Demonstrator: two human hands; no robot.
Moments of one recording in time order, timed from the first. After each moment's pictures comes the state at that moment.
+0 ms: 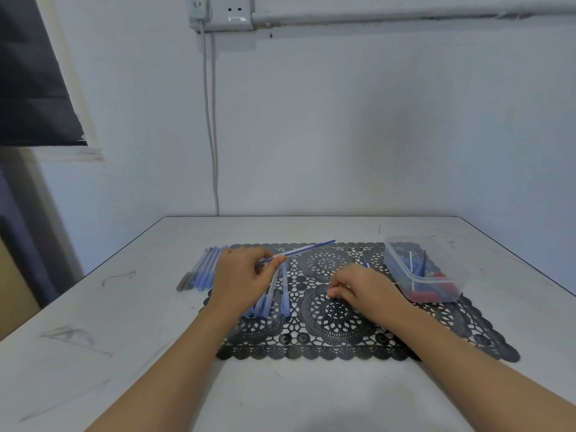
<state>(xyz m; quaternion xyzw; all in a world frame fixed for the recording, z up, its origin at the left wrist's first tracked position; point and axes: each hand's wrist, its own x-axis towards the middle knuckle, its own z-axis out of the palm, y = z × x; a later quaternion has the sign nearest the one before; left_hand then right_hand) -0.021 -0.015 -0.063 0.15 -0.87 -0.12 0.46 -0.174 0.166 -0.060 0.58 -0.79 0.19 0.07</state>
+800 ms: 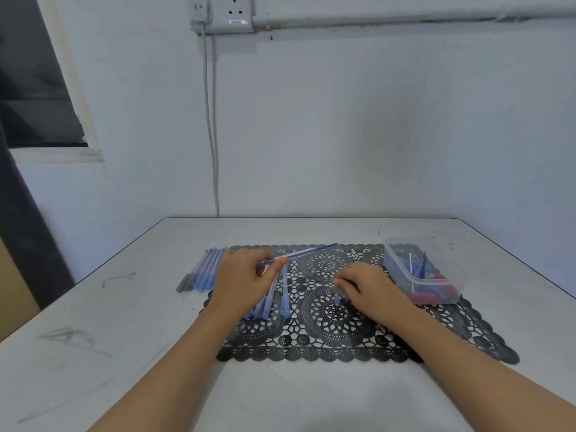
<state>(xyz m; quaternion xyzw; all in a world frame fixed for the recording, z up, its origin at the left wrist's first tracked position) -0.022 -0.014 -0.061 0.14 -0.87 -0.13 0.46 -0.180 0.167 -0.065 0.57 -0.76 0.28 0.10</state>
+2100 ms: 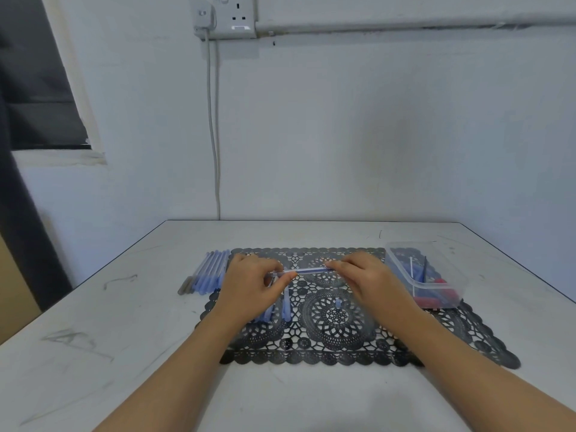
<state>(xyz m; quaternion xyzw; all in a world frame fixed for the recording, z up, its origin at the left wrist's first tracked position) -0.024 -0.011 -0.068 0.13 -0.90 -0.10 0.41 -0.181 0.169 -0.062 0.61 -0.67 0.27 0.32</state>
